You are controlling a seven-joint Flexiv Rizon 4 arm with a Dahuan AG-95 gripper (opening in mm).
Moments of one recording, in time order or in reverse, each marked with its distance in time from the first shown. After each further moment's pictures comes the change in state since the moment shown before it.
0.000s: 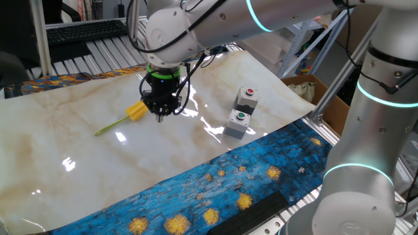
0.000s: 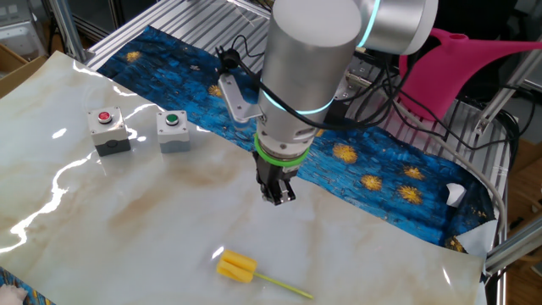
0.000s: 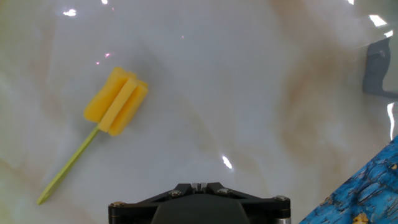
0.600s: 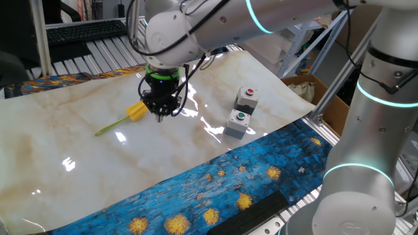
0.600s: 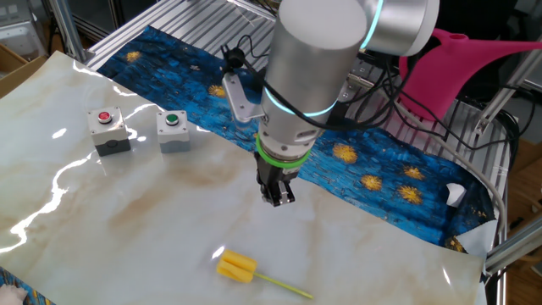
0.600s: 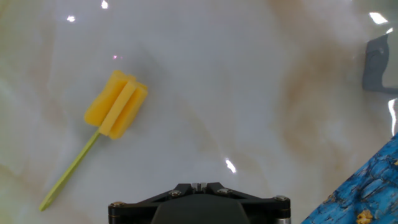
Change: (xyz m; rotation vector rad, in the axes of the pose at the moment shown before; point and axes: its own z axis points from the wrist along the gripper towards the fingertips) arm 0.000 0.000 0.000 0.012 -0.009 0.047
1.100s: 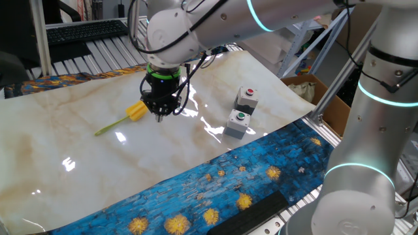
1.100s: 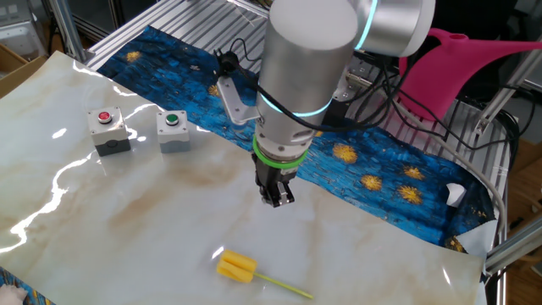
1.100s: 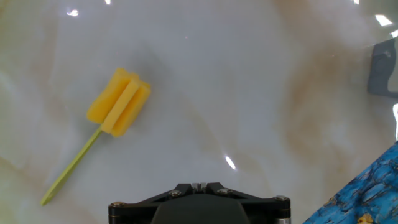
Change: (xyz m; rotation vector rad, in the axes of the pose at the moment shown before) arm 0.002 -0.004 -0.001 -0.025 -0.001 -0.007
